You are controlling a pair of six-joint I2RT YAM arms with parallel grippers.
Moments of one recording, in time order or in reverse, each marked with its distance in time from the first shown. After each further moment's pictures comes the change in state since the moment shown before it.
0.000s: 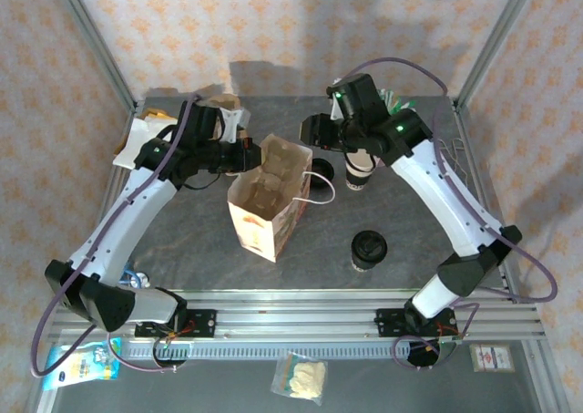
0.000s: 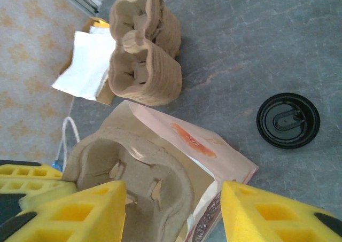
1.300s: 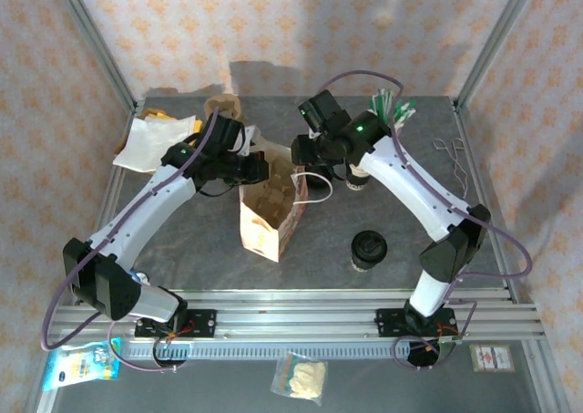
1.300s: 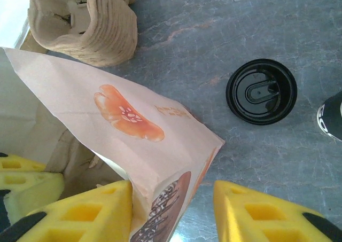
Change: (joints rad) left arm -0.066 0.076 -0.100 0.036 -0.112 -0.091; right arm 0.076 0.119 -0.024 -0.078 0.114 -0.064
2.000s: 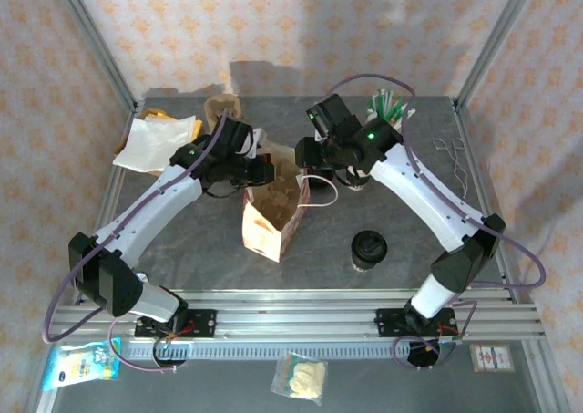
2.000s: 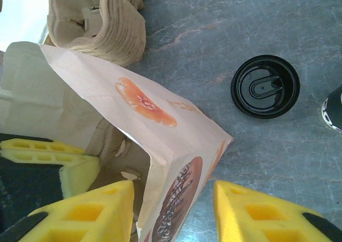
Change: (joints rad) left arm -0.037 0.027 -0.008 0.023 -0.026 -0.018; right arm 0.006 -0.085 -0.071 0.037 -0.011 0.034
